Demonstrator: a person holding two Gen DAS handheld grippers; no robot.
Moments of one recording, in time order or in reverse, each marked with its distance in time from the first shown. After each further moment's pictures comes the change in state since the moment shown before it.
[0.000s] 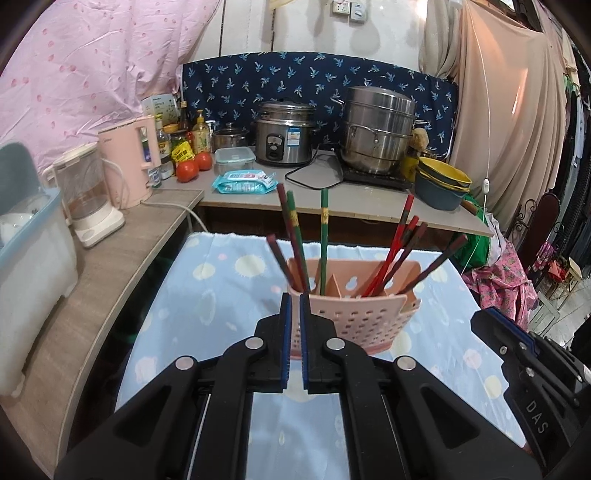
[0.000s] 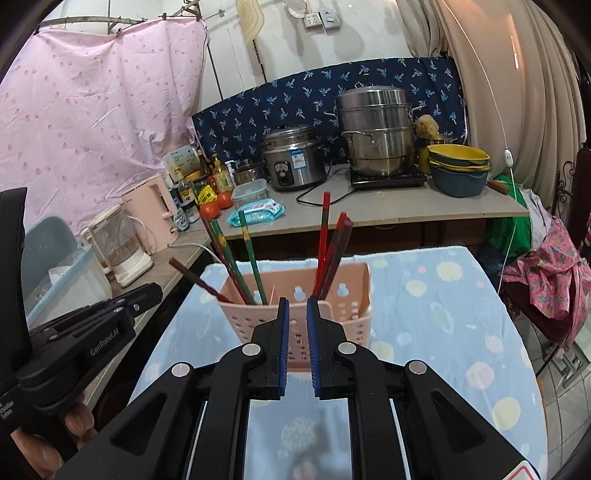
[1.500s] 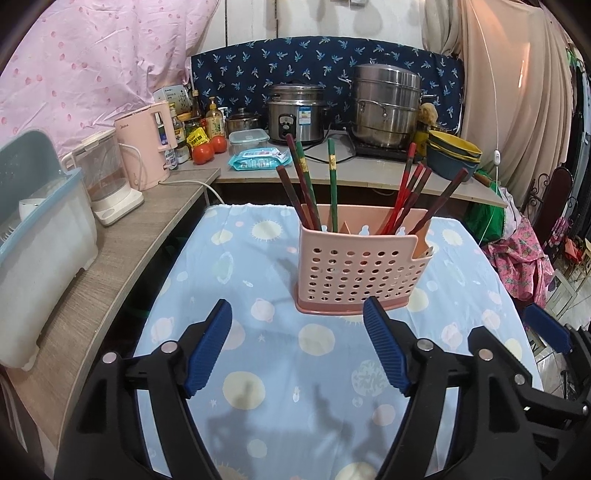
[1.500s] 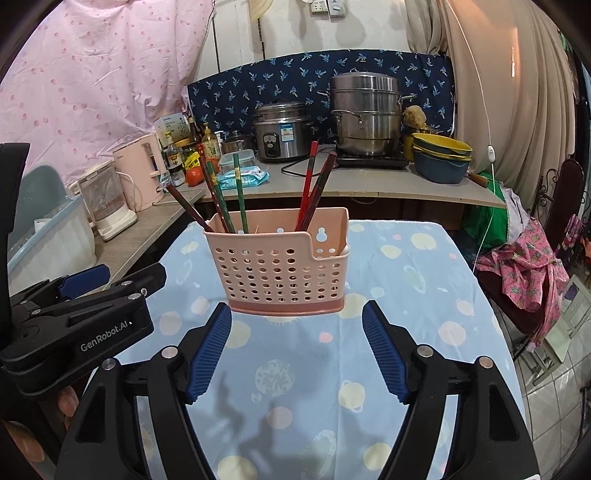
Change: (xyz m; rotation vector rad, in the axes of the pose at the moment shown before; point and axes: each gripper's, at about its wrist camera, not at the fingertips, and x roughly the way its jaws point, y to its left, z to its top) left arm -0.013 -0.010 -0.049 0.038 0.050 0.087; right arm -0.023 0.007 -0.052 -0.082 0.068 -0.106
